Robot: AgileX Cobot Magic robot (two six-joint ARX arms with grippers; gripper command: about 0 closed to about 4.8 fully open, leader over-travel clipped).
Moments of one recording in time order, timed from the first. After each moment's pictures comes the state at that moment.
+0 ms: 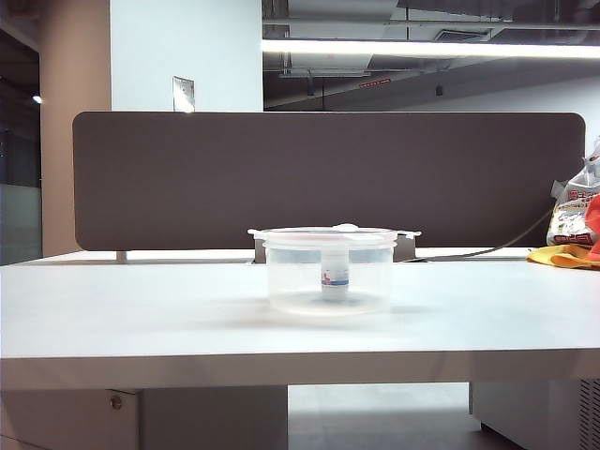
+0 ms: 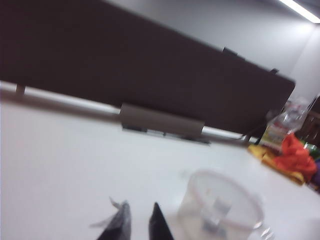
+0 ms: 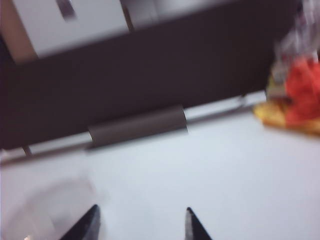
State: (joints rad) left arm 0.05 0.06 0.28 -0.07 0.33 -0.40; right arm 0.01 0.01 0.19 0.00 -0.08 0.32
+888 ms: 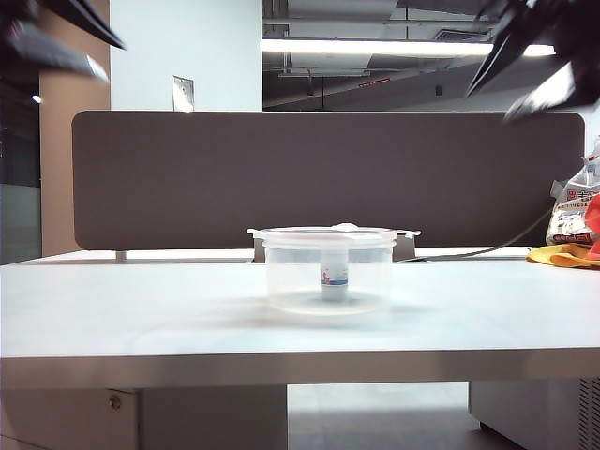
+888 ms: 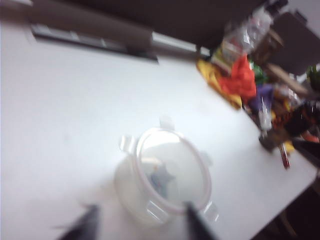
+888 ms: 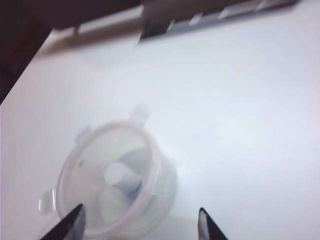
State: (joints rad) left arm -0.03 1.20 0.95 -0.09 0.67 -0.40; right arm 0.07 1.38 1.05 -0.16 -0.49 0.32
